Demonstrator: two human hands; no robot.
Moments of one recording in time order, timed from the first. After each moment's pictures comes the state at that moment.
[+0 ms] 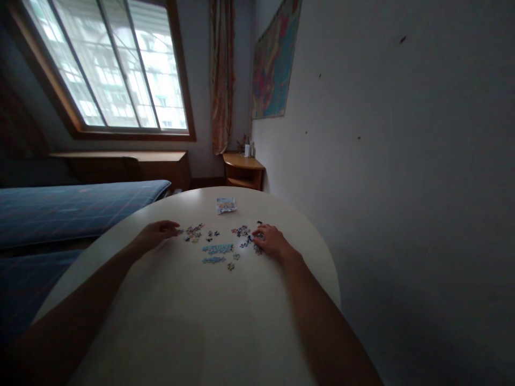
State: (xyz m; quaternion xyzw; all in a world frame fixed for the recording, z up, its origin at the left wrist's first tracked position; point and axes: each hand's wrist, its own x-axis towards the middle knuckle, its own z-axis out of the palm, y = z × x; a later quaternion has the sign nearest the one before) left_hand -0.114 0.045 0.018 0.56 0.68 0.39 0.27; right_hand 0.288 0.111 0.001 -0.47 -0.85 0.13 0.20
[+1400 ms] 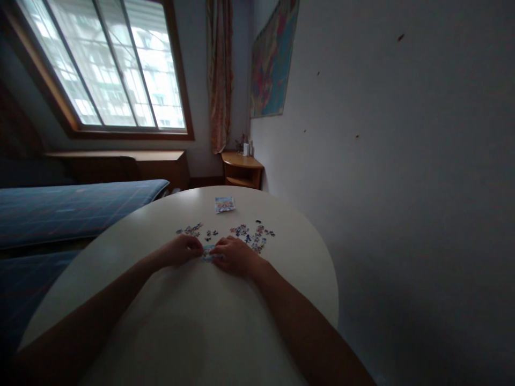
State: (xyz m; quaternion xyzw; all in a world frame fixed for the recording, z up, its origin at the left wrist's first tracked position) left_hand -0.037 0.033 0.005 0.72 0.60 0.20 0.28; right_hand 0.201 0.049 0.013 -0.22 -0.95 0.09 0.19
